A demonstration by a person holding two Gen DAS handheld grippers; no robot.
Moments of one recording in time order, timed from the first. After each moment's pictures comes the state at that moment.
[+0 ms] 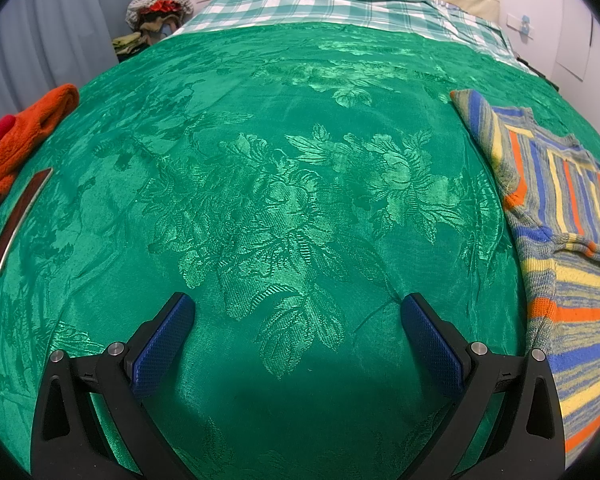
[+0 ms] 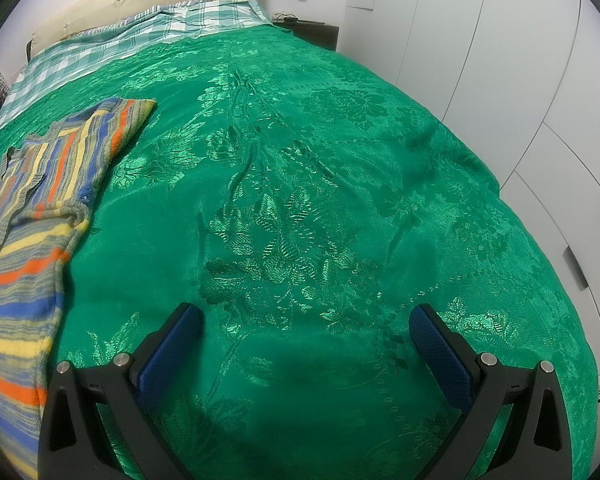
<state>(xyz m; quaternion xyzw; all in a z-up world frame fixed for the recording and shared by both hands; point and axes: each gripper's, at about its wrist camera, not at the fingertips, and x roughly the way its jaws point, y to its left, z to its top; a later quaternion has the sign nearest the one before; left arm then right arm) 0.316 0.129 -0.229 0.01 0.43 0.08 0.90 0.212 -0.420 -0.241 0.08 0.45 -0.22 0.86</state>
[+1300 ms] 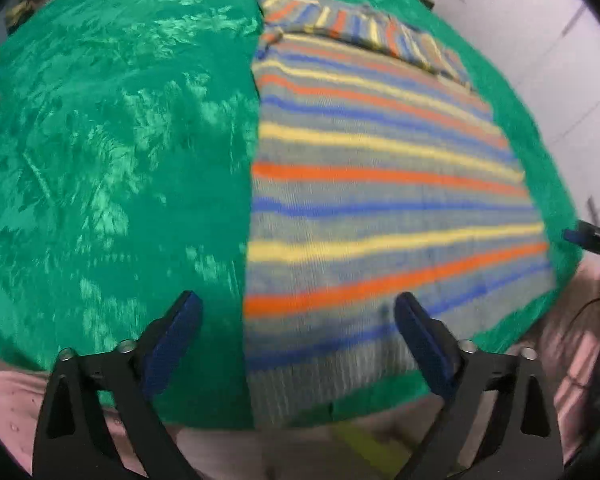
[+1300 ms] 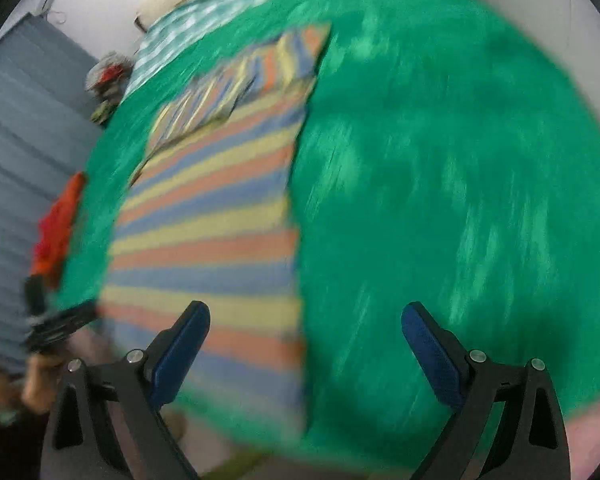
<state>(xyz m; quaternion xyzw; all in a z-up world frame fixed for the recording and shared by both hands) 0.102 0.074 -0.195 0.01 0.56 -0.15 0.82 0.068 -0.392 -0.188 0.24 0.54 0.11 0.80</state>
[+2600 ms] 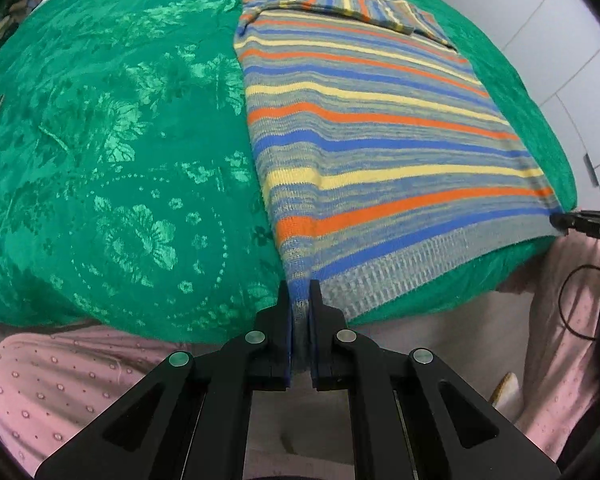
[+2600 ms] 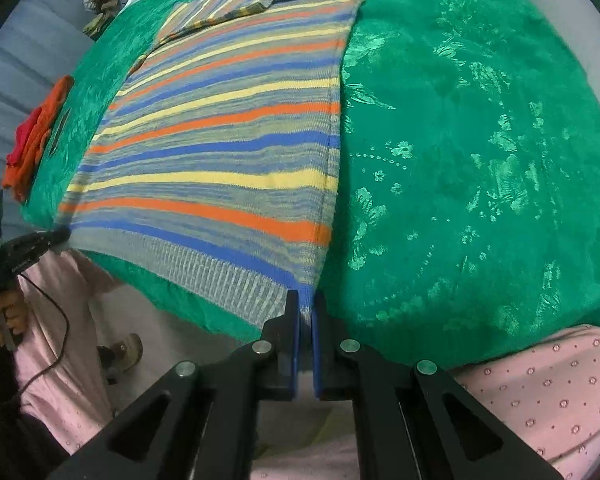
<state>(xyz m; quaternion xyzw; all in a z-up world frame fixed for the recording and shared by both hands) 0.065 0.074 -0.187 0.05 0.59 -0.16 0.79 0.043 -0.323 -0.197 0.11 0.63 0.10 0.76</state>
